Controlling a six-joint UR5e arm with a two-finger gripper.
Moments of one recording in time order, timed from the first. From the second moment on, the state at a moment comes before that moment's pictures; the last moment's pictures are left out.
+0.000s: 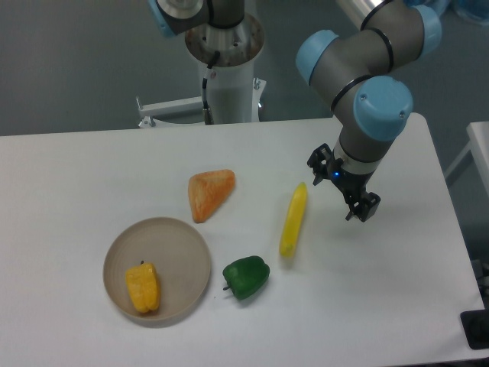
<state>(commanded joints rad) 2.37 -2.05 -1.23 -1.47 1.55 1.44</state>
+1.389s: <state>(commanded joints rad) 2.00 -2.07 -1.24 -1.43 1.46 0.36</state>
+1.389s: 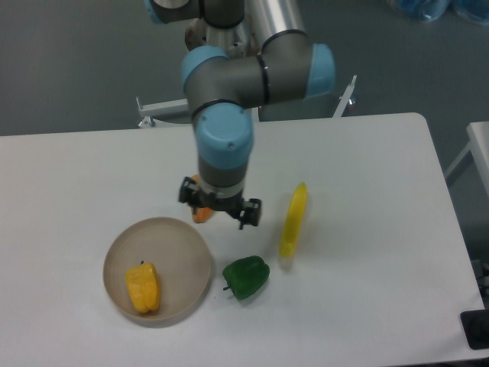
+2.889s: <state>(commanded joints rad) 1.85 -2.28 -1.21 -1.19 1.39 0.16</state>
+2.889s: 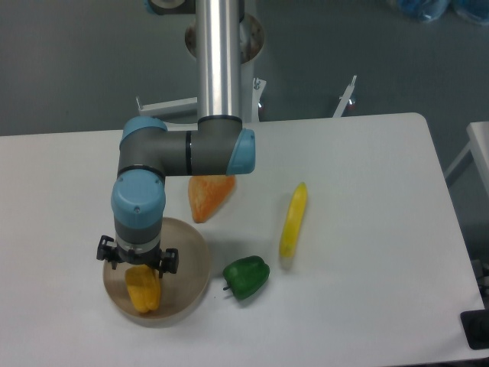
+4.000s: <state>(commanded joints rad) 1.92 -2.11 -1.22 -1.18 1.48 0.17</state>
